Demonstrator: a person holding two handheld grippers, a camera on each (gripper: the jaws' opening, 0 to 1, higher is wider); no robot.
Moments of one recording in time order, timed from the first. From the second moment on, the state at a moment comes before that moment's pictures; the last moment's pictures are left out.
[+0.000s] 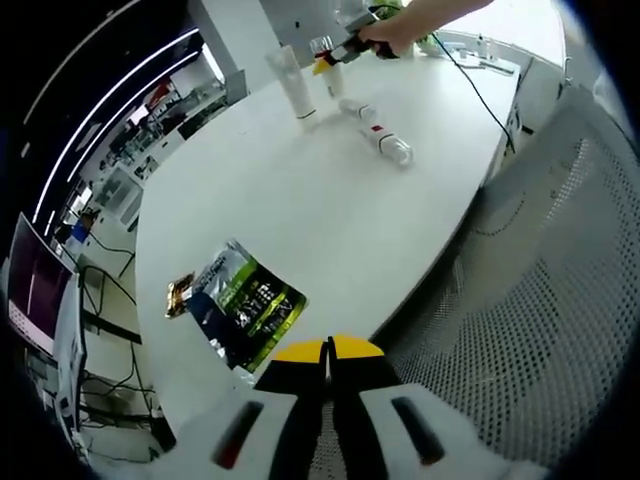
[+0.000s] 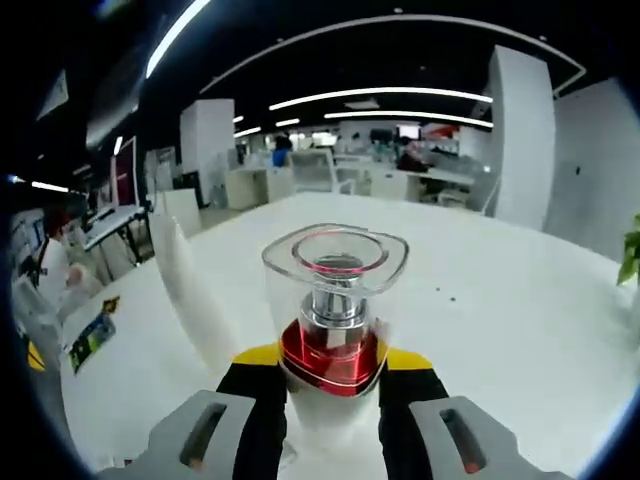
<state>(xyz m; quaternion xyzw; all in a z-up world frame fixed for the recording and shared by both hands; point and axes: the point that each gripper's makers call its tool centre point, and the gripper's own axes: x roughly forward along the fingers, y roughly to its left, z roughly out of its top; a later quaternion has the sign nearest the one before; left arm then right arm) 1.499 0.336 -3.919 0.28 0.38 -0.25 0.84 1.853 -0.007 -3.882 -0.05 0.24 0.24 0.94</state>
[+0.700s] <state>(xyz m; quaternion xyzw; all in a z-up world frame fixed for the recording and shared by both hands) 1.498 0.338 -3.921 0.28 0.39 -0.24 0.84 1.827 0.026 -3.882 -0.09 0.20 0.33 0.92</state>
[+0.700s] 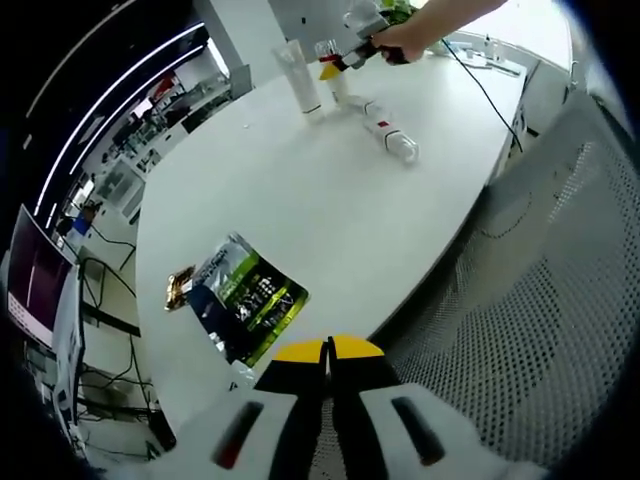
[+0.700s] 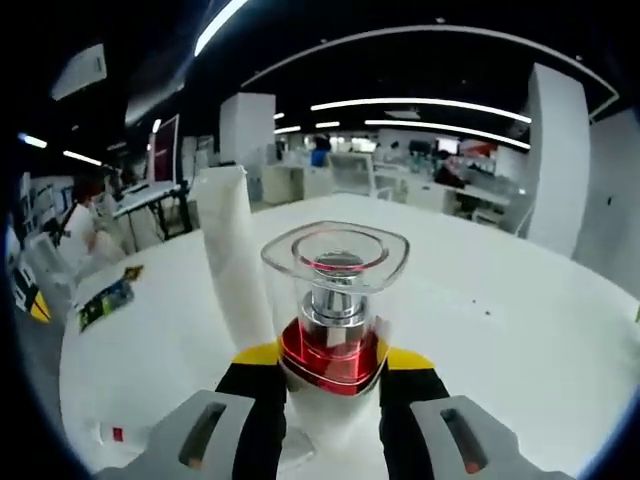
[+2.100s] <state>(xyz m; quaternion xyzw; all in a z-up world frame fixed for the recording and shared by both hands) 1.502 0.340 -3.917 0.28 0.38 -0.24 0.85 1.812 0.048 -3.894 -0.15 0.31 0.48 0.81</state>
